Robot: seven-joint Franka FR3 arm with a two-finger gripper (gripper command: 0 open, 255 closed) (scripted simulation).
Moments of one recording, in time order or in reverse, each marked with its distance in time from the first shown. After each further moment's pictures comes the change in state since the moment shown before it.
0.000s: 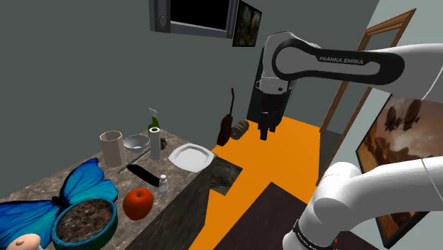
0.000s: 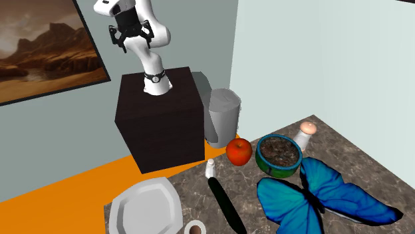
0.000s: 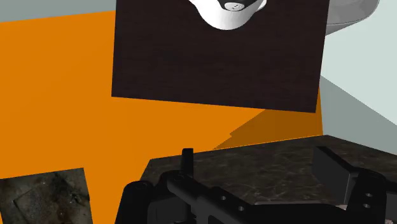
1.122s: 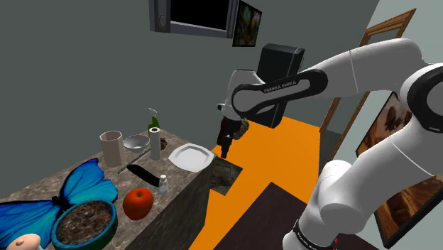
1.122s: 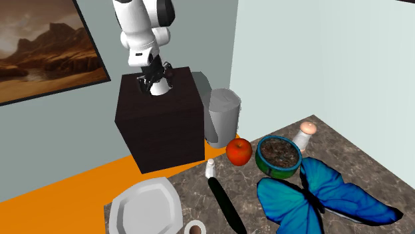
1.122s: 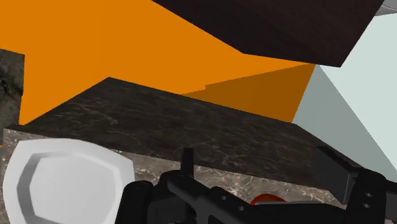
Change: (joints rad) arm 0.174 0.356 -0.059 -0.100 0.101 0.627 -0.331
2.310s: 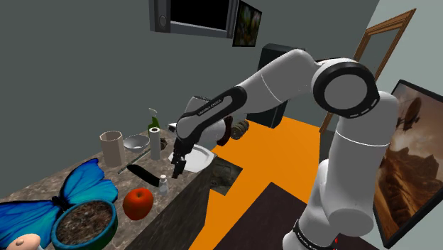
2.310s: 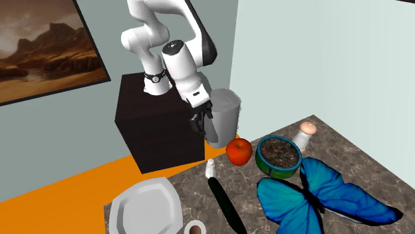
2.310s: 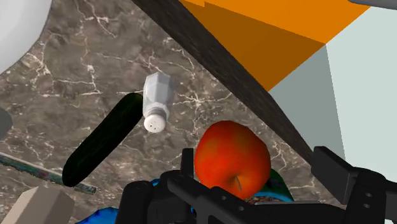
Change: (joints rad) arm 0.189 0.557 0.070 0.262 0.391 0.460 -0.568
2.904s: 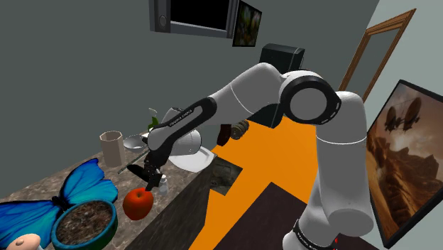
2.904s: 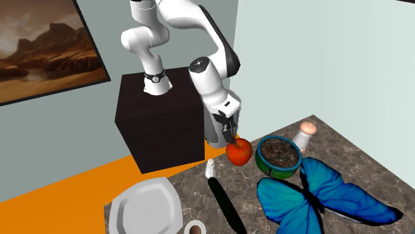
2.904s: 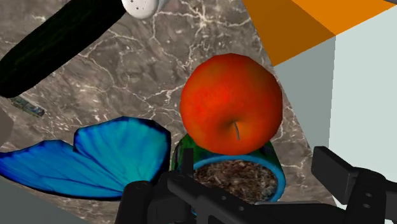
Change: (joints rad) arm 0.001 0.242 0.133 0.225 0.136 0.098 -0.257
